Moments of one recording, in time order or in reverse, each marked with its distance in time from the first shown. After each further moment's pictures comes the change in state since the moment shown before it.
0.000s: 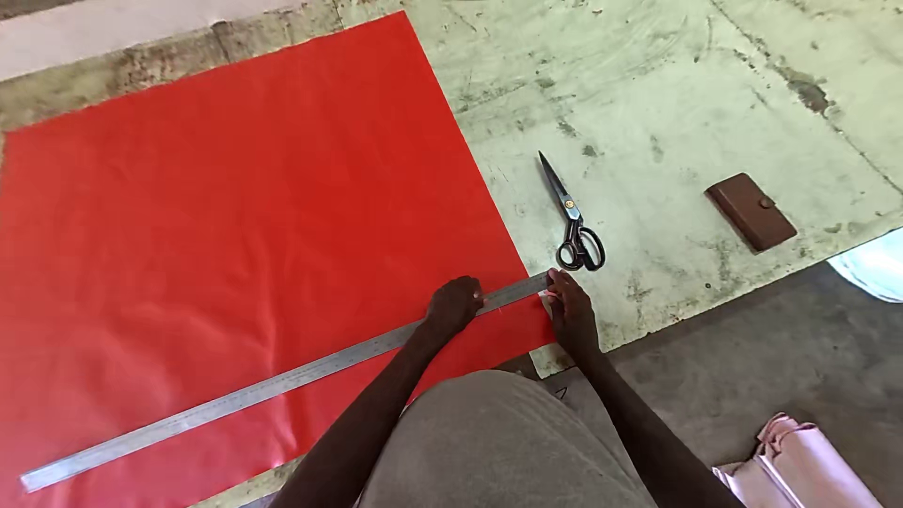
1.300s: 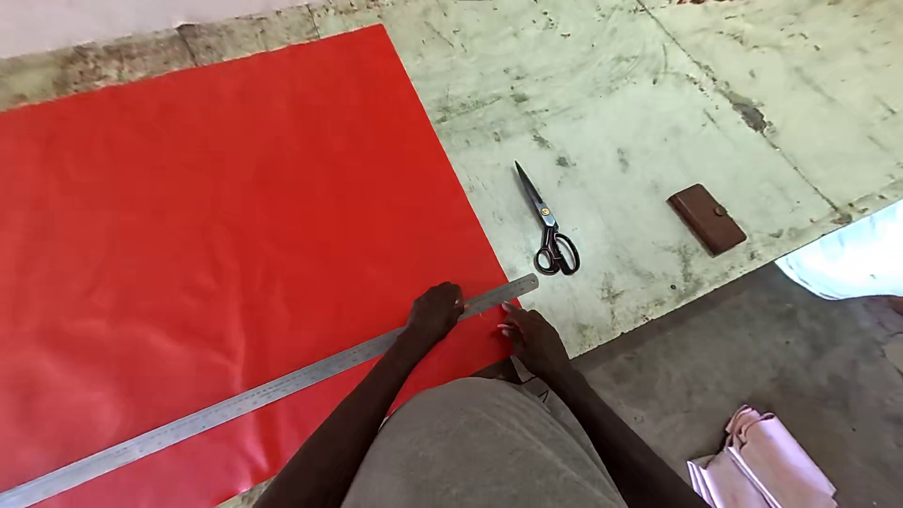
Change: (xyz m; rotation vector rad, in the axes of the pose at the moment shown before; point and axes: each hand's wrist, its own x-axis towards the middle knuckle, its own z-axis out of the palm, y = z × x) left_hand 0.001 0.002 0.004 0.075 -0.013 -0.030; right_hand -0.016 -0.056 -0.011 -0.058 -0.337 0.050
